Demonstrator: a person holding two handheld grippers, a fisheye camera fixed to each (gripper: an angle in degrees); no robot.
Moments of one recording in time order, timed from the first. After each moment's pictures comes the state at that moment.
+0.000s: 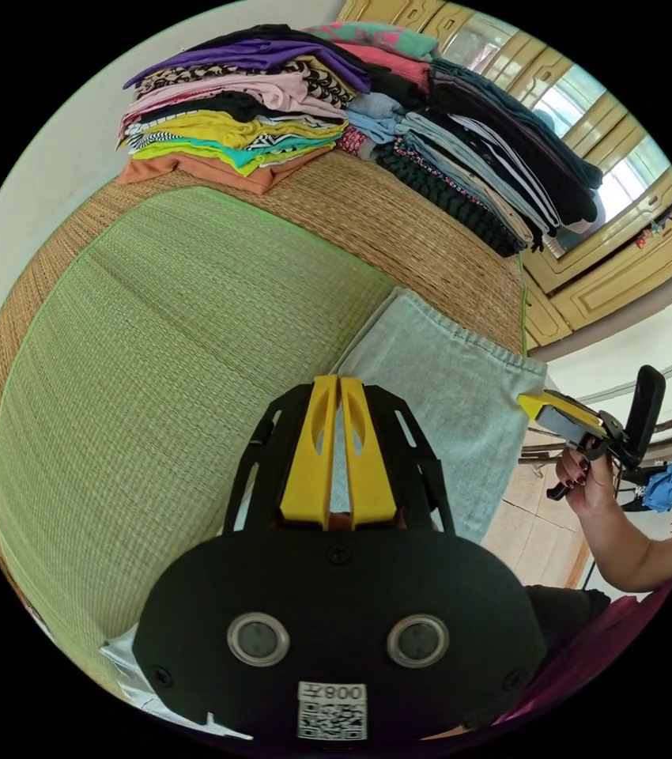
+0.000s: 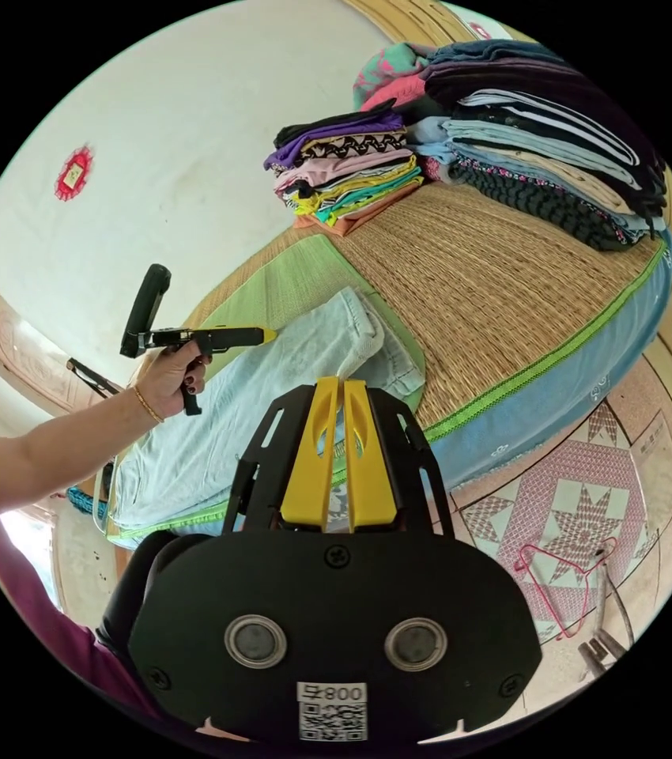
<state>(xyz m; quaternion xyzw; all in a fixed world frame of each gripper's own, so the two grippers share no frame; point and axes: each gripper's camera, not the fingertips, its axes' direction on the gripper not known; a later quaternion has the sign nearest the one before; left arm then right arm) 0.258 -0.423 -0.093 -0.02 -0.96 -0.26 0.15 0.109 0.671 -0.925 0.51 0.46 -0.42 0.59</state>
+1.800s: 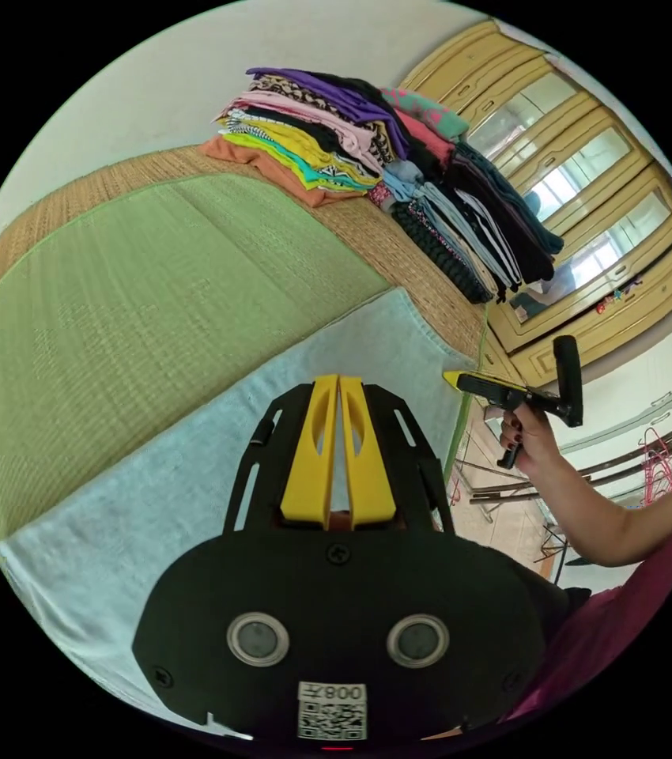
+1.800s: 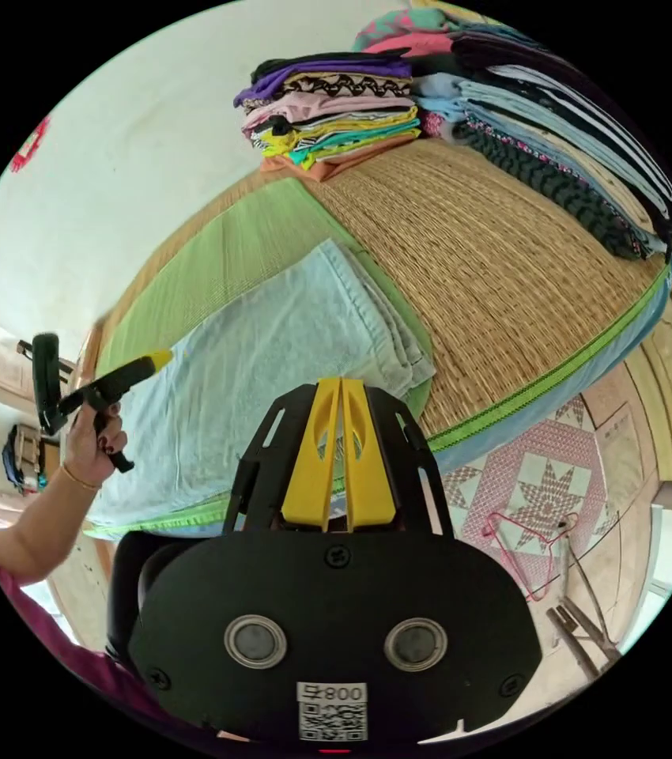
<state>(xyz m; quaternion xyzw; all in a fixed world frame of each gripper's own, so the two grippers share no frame) 0.311 0.104 -0.178 0.12 -0.96 -0.16 0.20 0.088 0.481 -0.879 0.48 0.55 -0.32 0.60</state>
